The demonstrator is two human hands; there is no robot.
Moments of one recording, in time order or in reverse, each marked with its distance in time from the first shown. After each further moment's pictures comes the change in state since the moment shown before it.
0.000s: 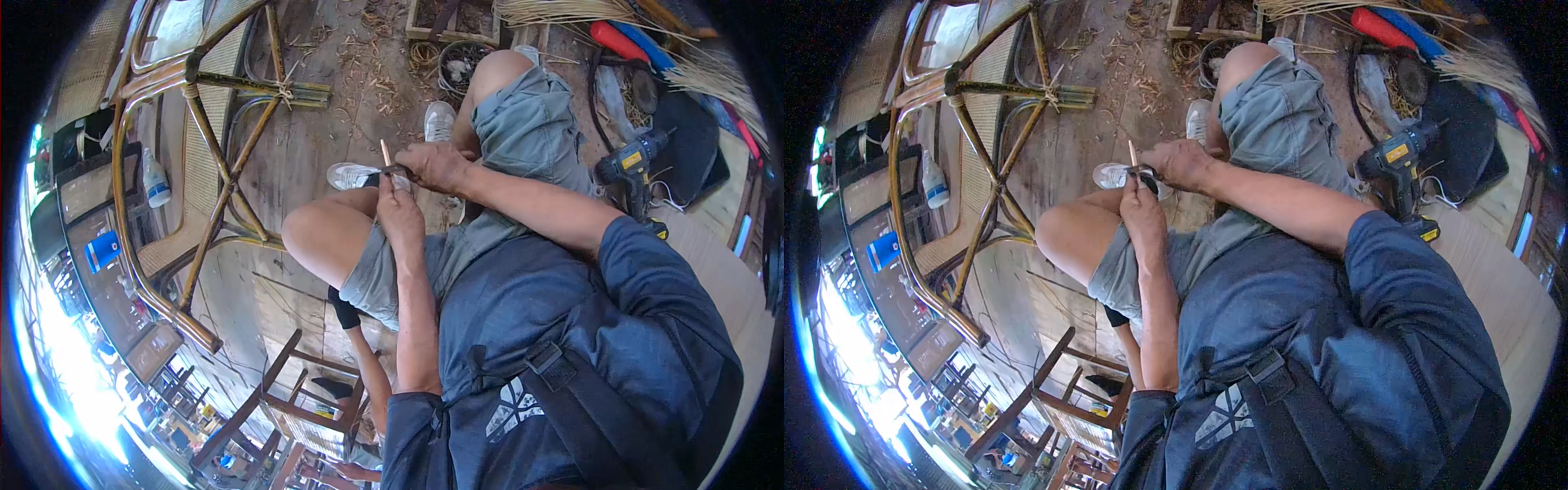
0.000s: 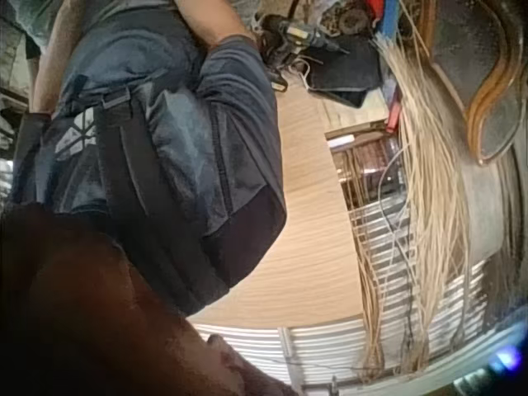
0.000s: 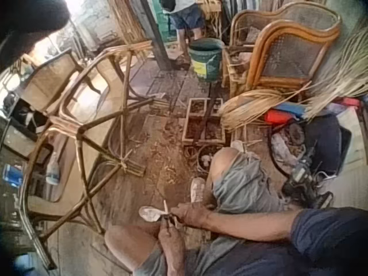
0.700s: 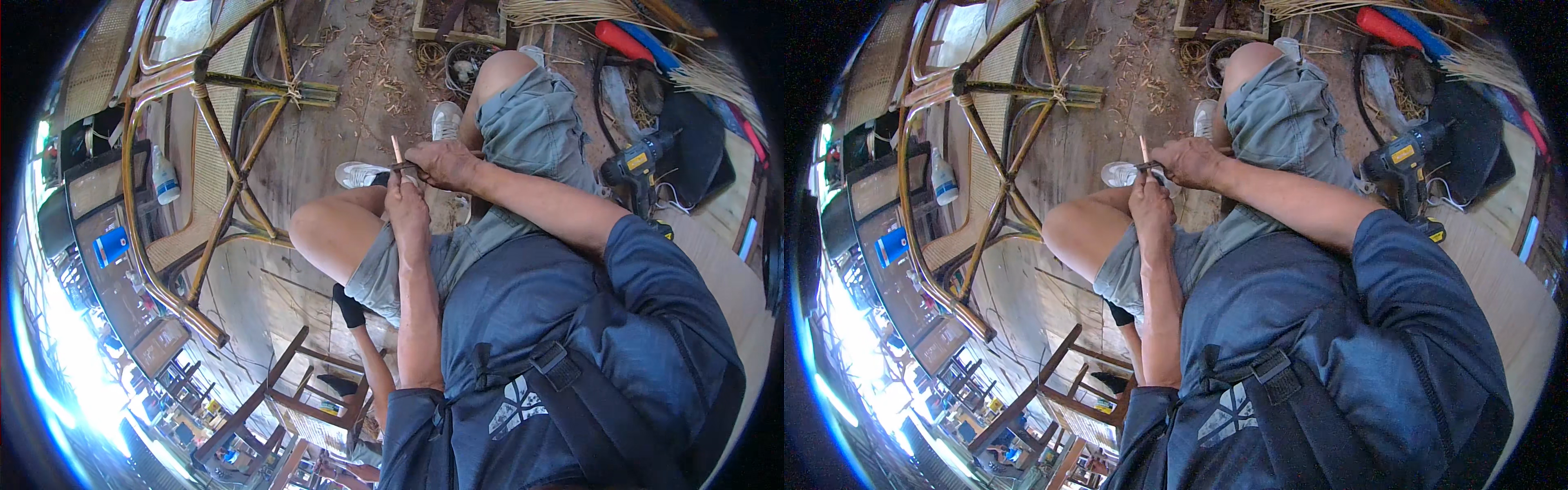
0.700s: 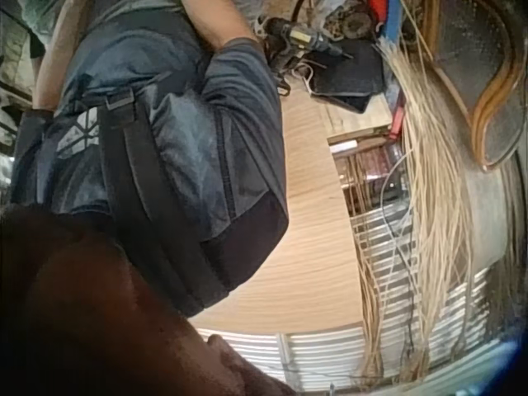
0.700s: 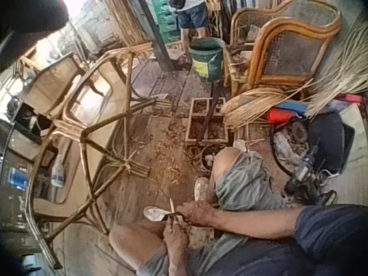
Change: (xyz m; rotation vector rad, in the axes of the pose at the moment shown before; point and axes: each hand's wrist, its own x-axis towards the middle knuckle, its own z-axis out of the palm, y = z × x) left_hand 0.005 0.009 0.013 -0.353 -0.069 -0.317; right_hand -0.005 0.019 0.000 0.040 -0.004 -0.028
